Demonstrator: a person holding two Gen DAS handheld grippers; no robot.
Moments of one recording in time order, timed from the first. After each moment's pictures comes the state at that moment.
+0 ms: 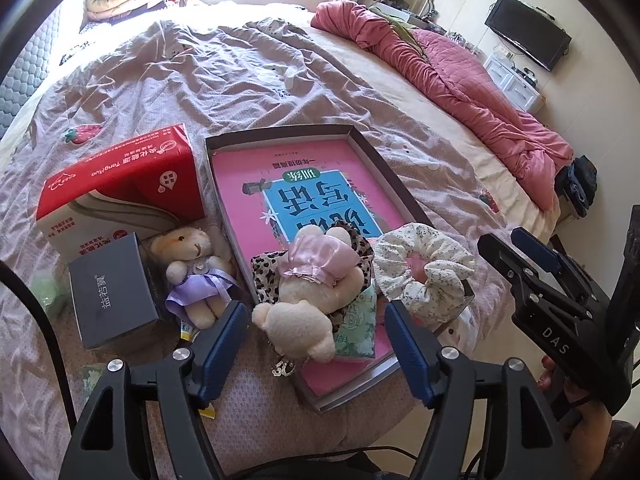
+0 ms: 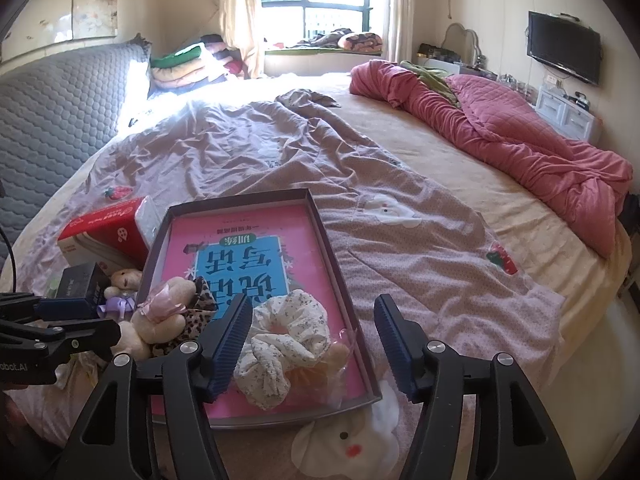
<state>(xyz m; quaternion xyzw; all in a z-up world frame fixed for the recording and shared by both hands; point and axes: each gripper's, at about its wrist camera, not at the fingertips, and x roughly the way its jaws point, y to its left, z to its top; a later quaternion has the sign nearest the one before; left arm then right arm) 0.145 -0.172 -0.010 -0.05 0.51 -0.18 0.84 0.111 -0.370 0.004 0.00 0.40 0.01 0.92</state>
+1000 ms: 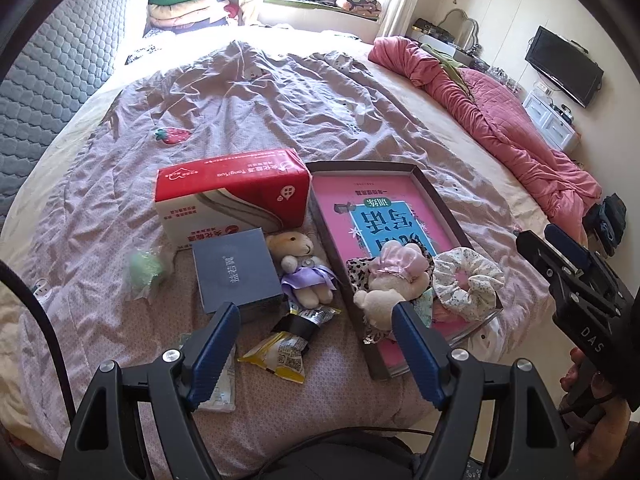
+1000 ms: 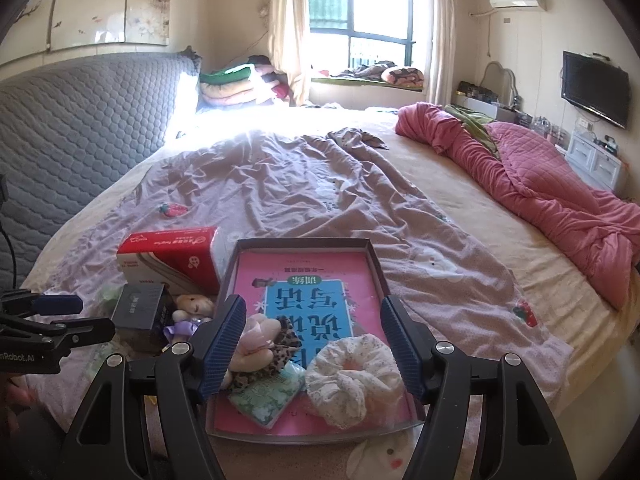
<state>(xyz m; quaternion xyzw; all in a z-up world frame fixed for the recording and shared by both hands) 0.106 -0.091 0.028 -0.07 0.48 -0.09 0.87 0.099 -0.309 0.056 -0.03 0.35 0.08 0.93</state>
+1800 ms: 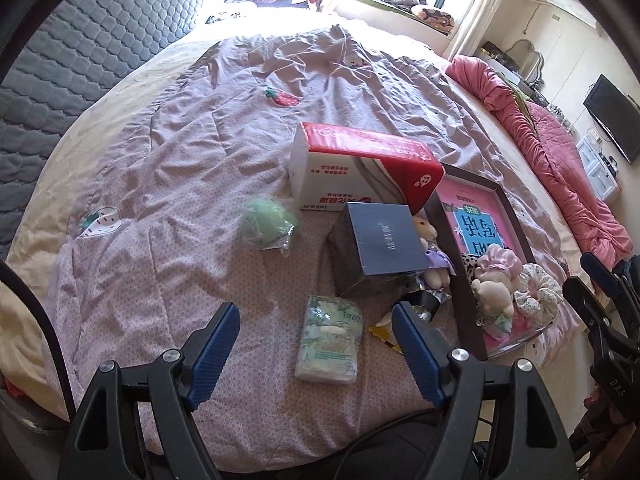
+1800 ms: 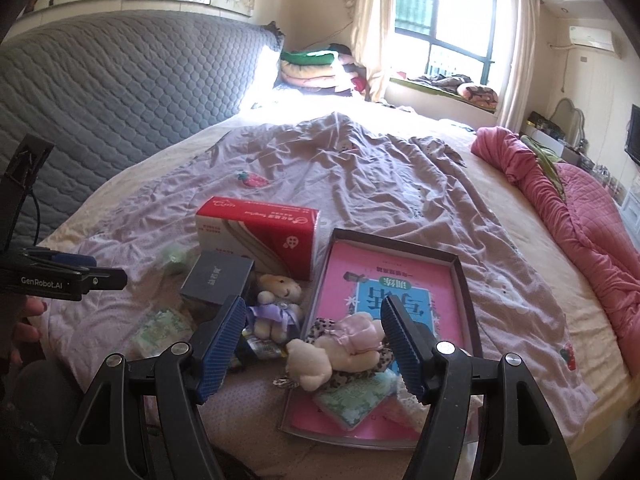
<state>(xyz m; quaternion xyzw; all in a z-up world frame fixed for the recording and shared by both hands) 0.078 0.026 -0.005 -0.14 0.50 0.01 0.85 0.085 -0.218 0.044 -0.10 0.36 0.20 0.91</state>
